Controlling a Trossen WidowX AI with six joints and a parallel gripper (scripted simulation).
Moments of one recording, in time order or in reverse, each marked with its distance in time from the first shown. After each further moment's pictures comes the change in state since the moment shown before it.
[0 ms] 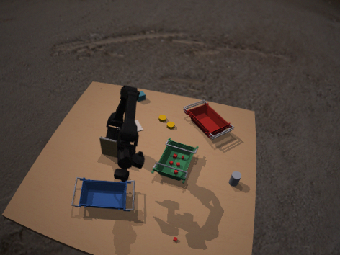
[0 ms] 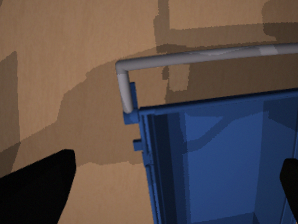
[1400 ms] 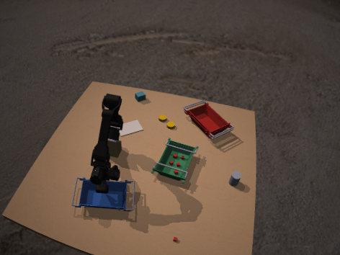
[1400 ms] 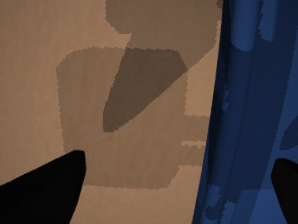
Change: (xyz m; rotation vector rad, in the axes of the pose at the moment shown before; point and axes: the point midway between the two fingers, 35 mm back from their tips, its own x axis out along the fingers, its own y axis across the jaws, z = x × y) arm 0.131 0.004 -0.128 -0.163 0.021 0.064
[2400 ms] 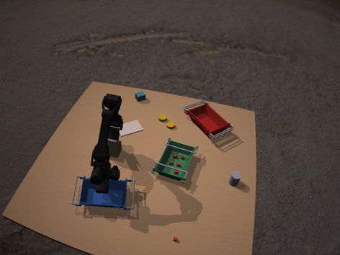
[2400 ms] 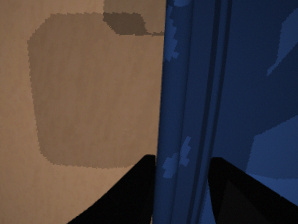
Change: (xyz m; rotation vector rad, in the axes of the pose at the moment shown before) arm 0.000 -0.001 0.000 0.000 -0.001 -0.004
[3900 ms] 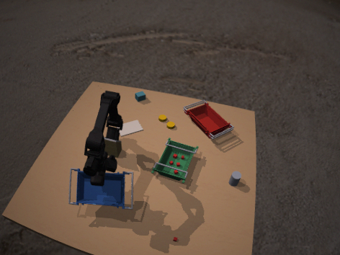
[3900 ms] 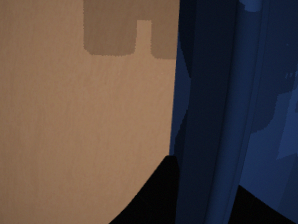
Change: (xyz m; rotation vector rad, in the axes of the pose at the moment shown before) arm -0.114 -0.030 -0.002 0.014 -0.010 0.020
